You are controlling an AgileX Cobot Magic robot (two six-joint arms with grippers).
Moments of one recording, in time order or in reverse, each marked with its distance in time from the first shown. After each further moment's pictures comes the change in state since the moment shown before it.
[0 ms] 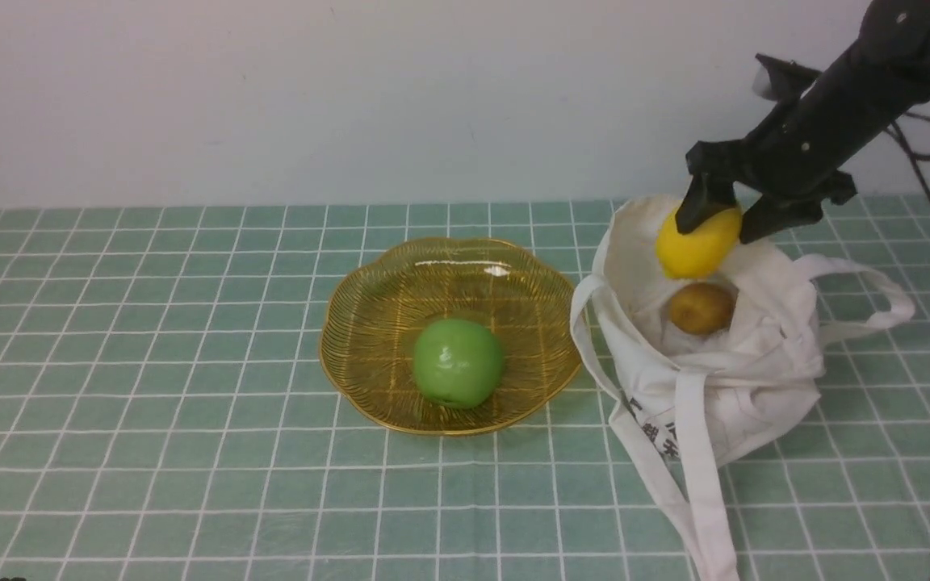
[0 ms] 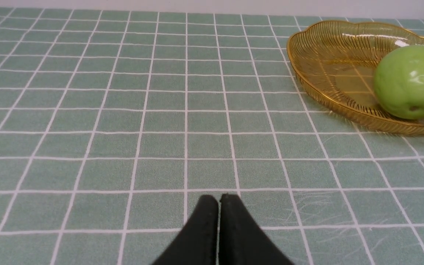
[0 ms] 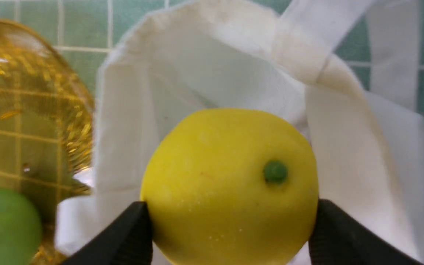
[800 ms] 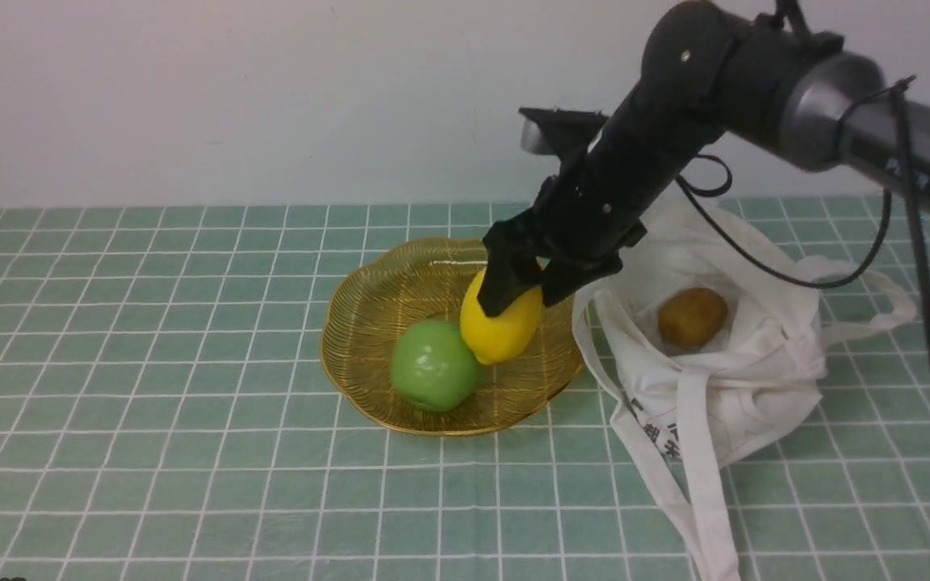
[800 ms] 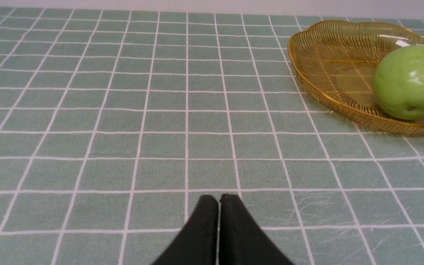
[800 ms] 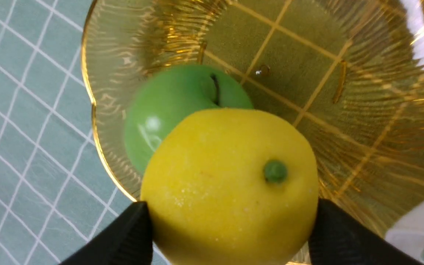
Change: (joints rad) right arm 0.360 0.036 0.026 0.067 0.014 -0.130; left arm 0.000 0.000 0.000 0.000 0.000 0.000
